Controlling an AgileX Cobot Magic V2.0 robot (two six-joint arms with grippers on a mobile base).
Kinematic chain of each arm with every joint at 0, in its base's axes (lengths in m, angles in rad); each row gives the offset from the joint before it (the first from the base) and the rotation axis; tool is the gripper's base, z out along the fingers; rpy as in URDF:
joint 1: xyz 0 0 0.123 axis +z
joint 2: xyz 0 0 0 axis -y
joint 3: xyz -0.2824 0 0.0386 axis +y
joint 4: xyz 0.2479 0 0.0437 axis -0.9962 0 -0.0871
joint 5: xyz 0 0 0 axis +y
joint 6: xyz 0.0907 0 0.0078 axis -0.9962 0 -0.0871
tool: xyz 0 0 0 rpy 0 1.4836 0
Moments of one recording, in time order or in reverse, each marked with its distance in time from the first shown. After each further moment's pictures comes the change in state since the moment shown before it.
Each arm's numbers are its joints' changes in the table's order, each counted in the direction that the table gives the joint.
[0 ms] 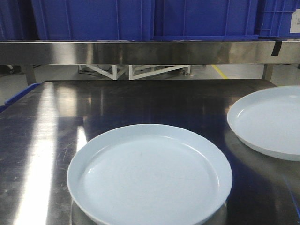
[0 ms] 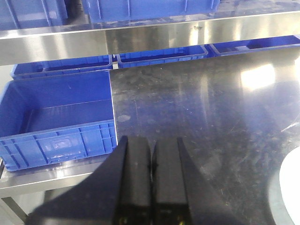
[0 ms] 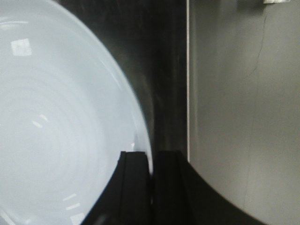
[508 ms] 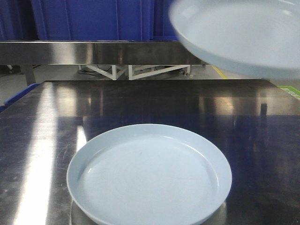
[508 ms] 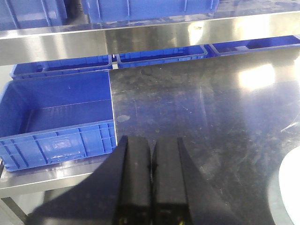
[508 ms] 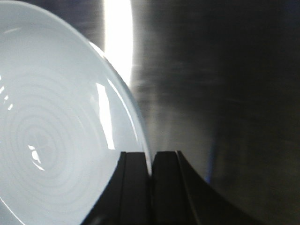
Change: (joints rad) left arm 0.000 0.000 0.000 0.000 0.000 0.000; right arm 0.112 0.347 0.004 -0.472 0.138 0.228
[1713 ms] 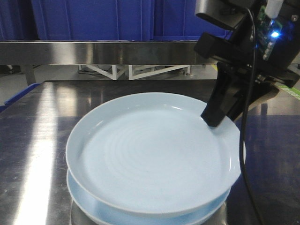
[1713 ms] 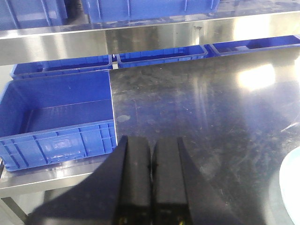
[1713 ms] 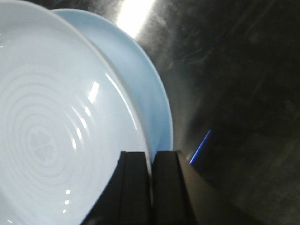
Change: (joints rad) left arm 0.000 0.000 0.000 0.000 0.000 0.000; right arm 0.379 -0.436 0.002 0.059 -0.178 -0.002
